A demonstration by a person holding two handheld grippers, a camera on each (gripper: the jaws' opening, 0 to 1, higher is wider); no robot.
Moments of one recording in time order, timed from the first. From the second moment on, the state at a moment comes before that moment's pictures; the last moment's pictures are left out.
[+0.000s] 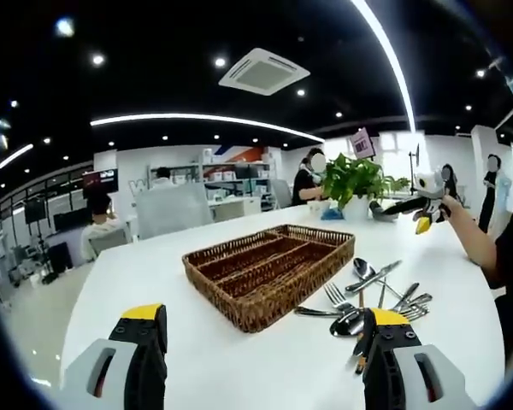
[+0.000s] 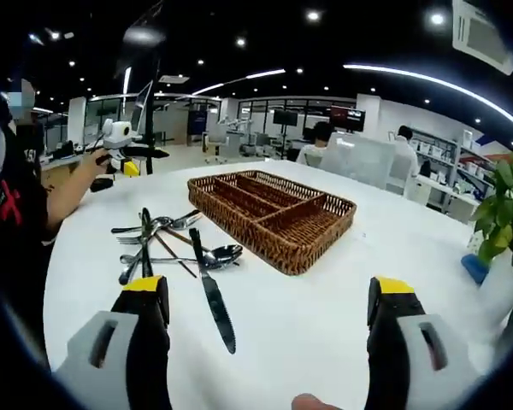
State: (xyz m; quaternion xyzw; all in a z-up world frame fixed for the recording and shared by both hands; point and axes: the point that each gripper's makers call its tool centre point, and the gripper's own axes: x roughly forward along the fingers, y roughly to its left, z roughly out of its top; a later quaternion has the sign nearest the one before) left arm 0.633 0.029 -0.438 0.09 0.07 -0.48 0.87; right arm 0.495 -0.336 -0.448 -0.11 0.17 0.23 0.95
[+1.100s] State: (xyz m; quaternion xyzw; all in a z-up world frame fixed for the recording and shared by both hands) left arm 0.618 0.022 -0.437 0.09 0.07 -0.48 0.87; right arm 0.498 -0.334 -0.454 -0.10 0.18 0.23 0.95
